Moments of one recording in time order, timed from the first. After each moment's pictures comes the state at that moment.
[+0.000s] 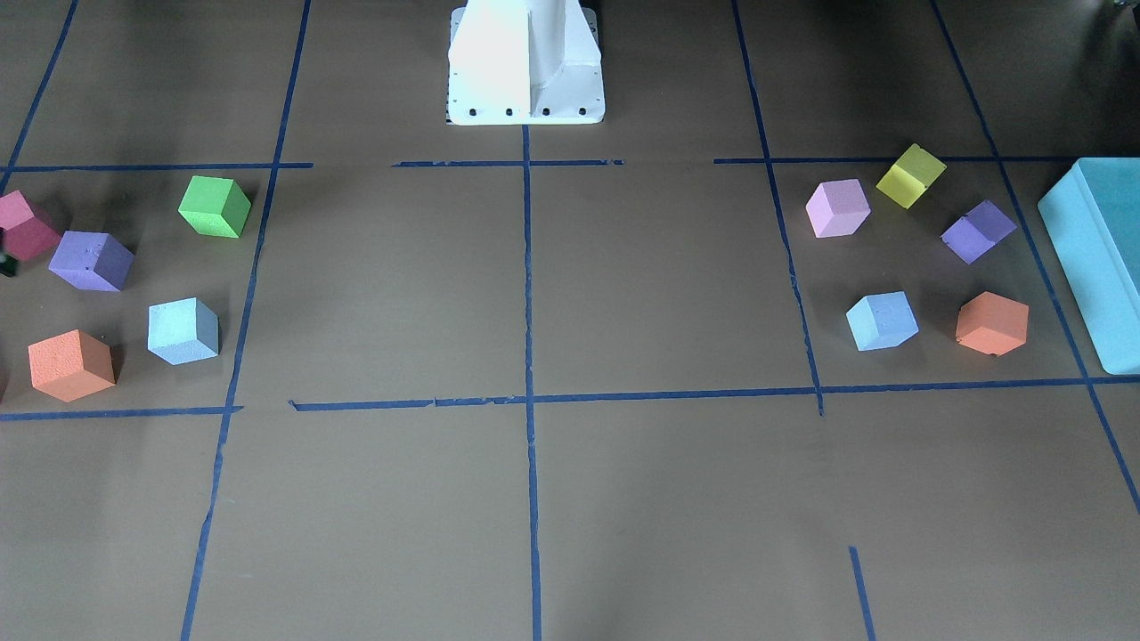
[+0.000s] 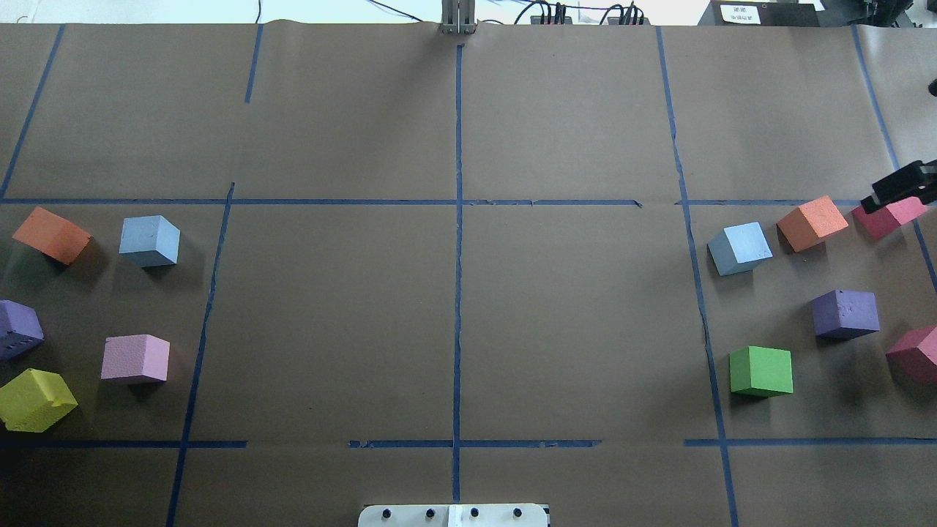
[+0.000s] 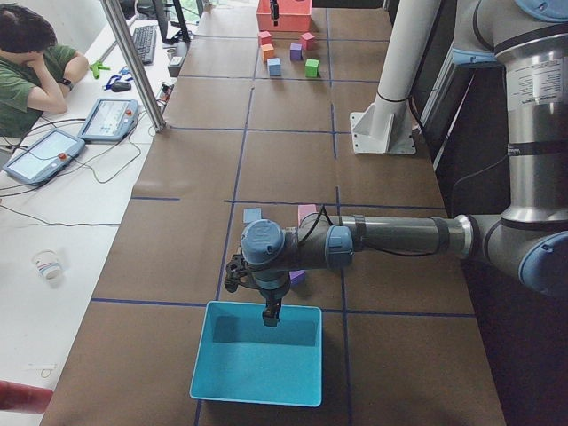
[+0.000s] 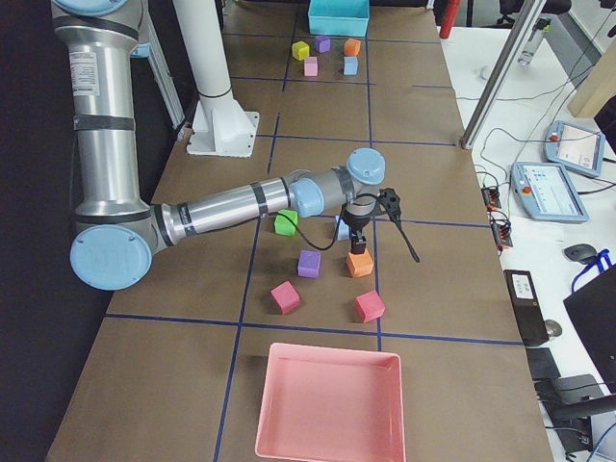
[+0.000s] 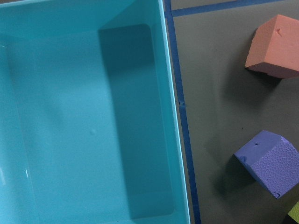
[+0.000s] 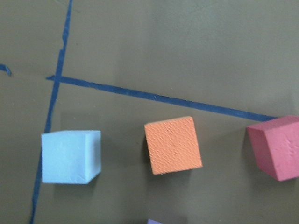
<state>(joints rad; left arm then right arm) -1.57 -1.41 -1.73 -1.48 -2.36 0.22 1.21 -1.52 1.82 -1.48 2.34 0.37</state>
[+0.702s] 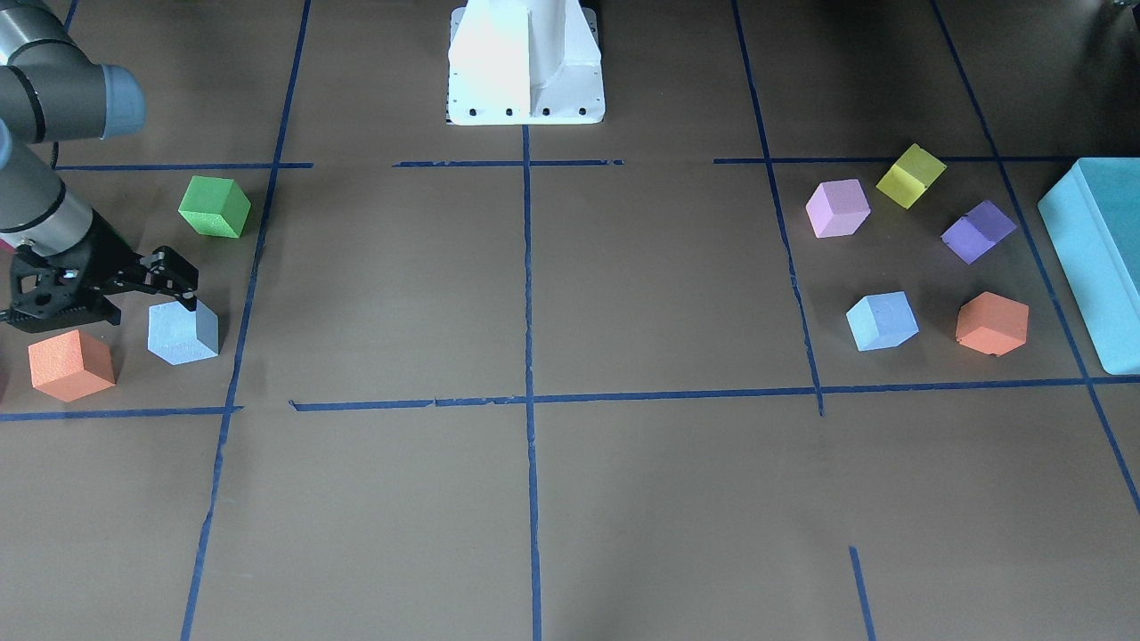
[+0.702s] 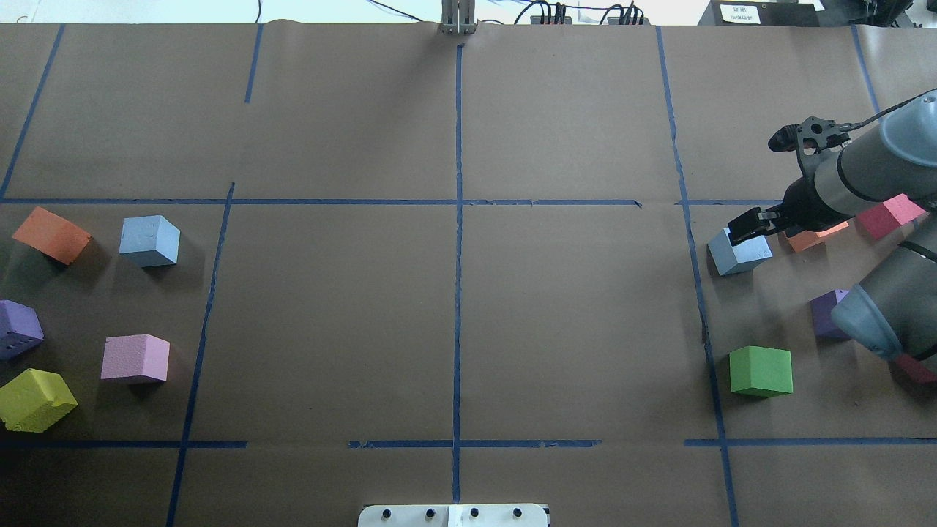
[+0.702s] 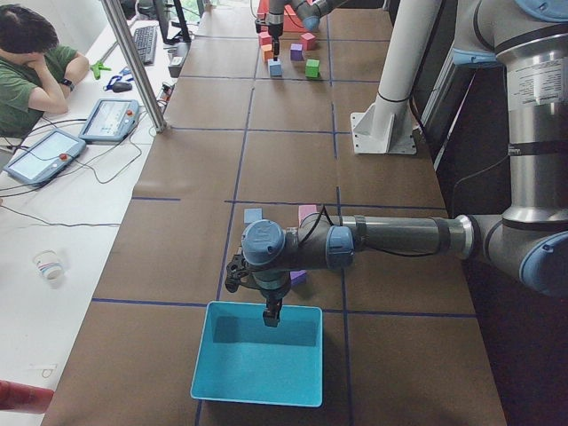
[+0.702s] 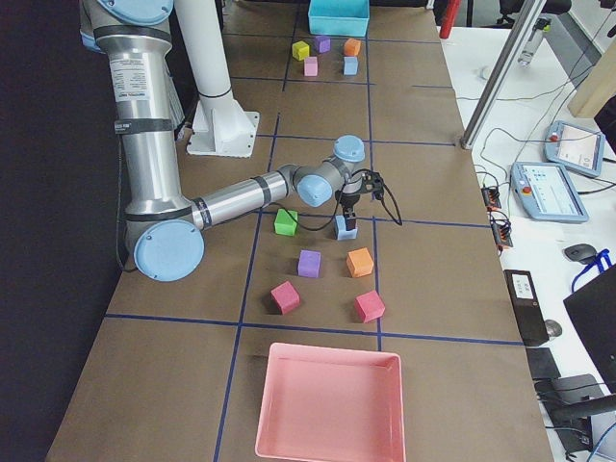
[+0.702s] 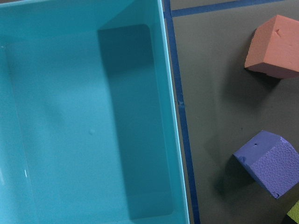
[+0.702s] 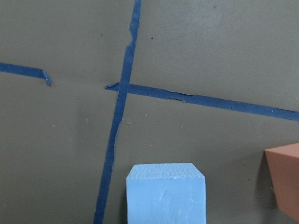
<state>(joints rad) -1.57 -1.41 -1.73 -1.48 -2.36 0.22 0.91 -1.46 1.74 -1.23 2.13 0.70</state>
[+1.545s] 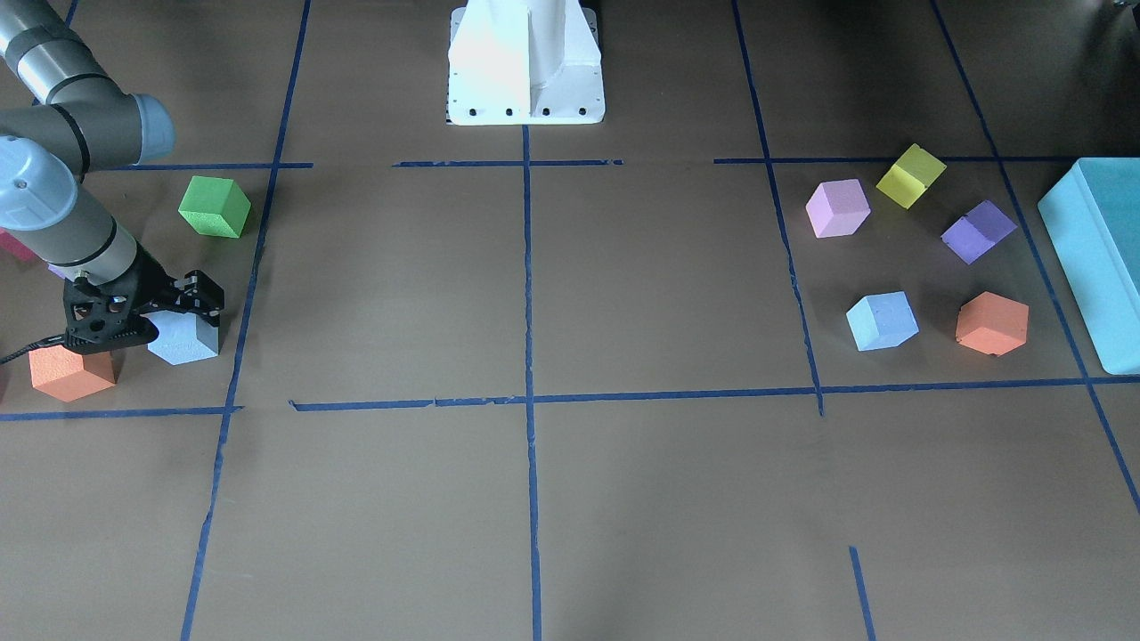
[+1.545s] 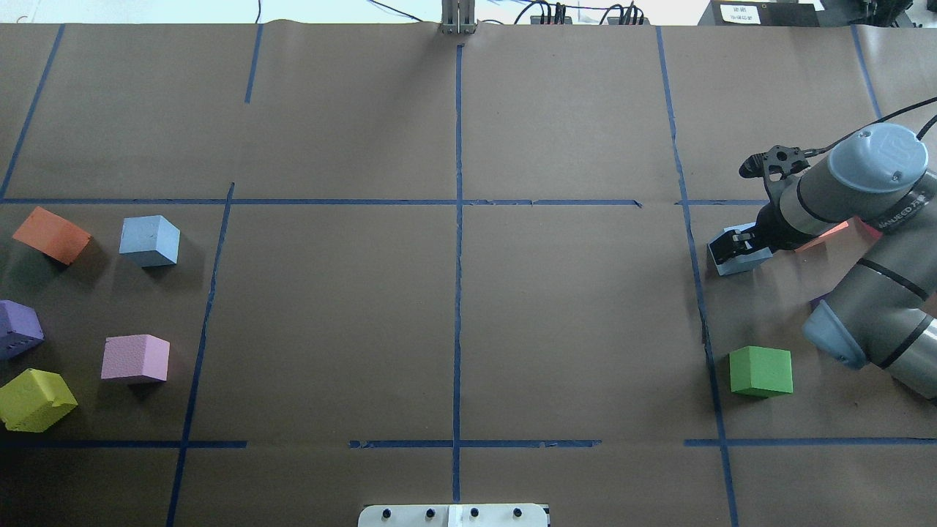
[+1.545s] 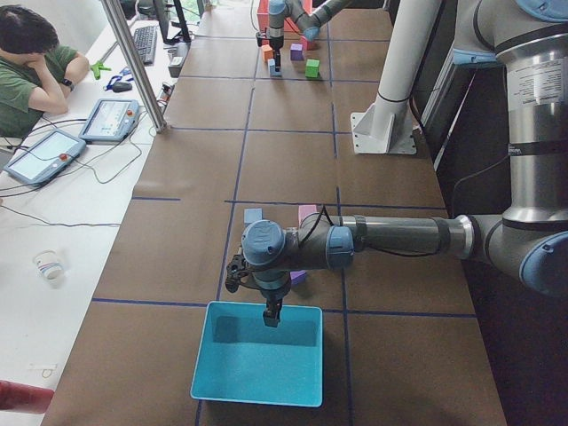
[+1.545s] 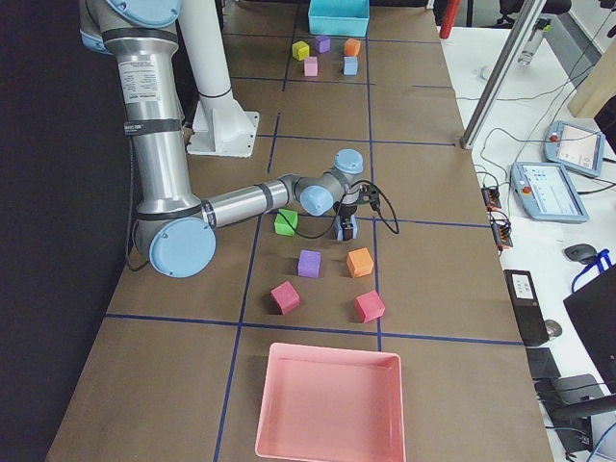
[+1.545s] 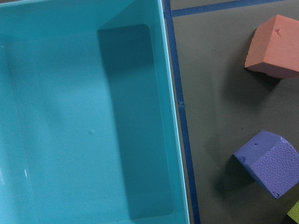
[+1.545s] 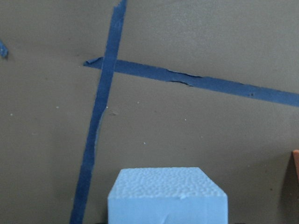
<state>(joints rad) -1.57 -1.41 -1.73 -1.48 -2.36 0.22 0.85 -1.43 1.64 -1.20 2.08 0.71</state>
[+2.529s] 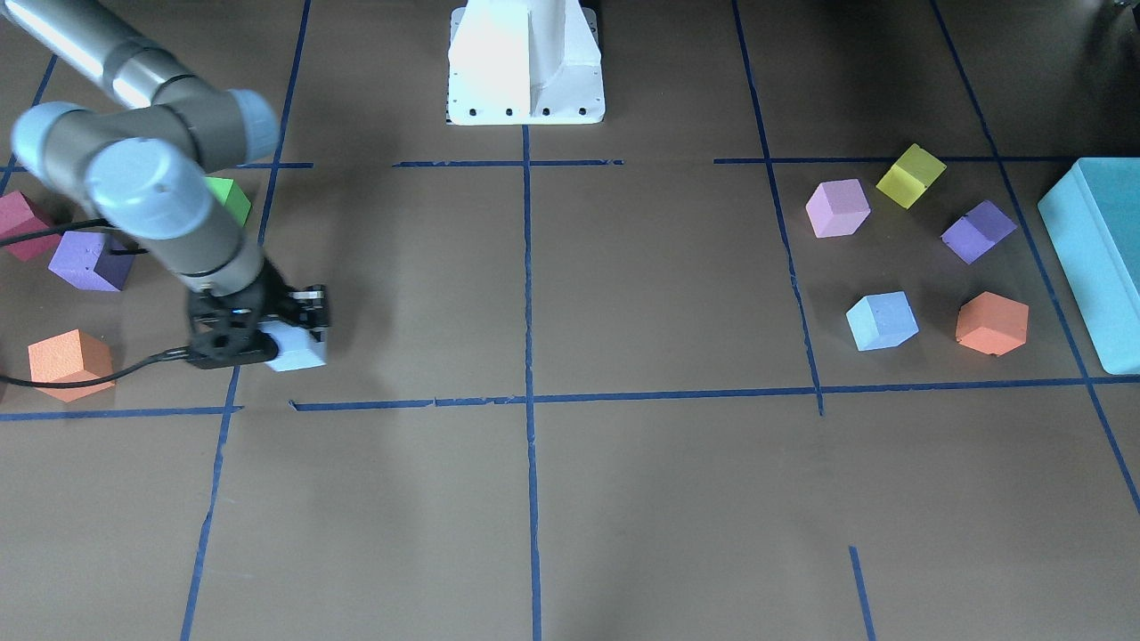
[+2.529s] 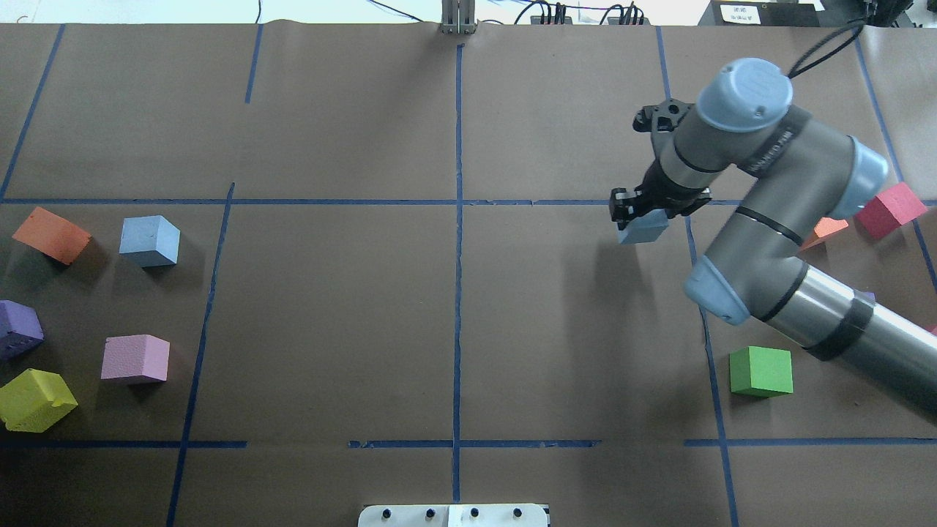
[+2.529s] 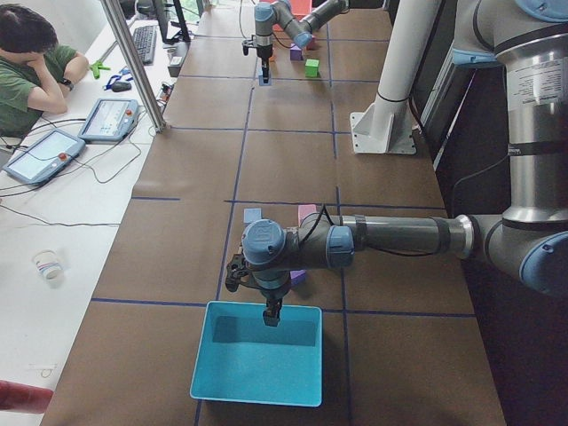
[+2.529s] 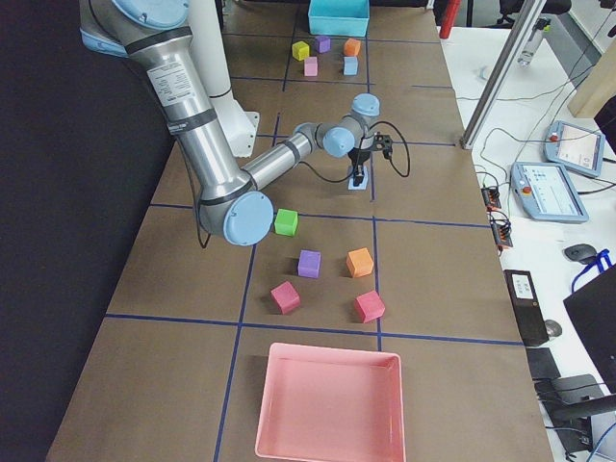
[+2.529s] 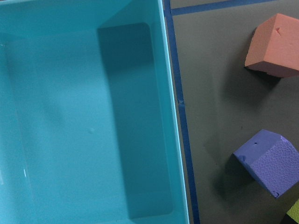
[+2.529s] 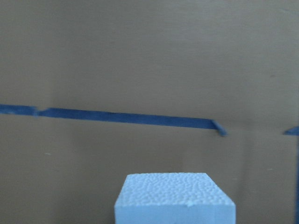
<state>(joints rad) -1.57 -1.41 -1.74 -1.48 -2.36 0.22 0.77 -1.04 1.61 -1.49 2.08 0.94</state>
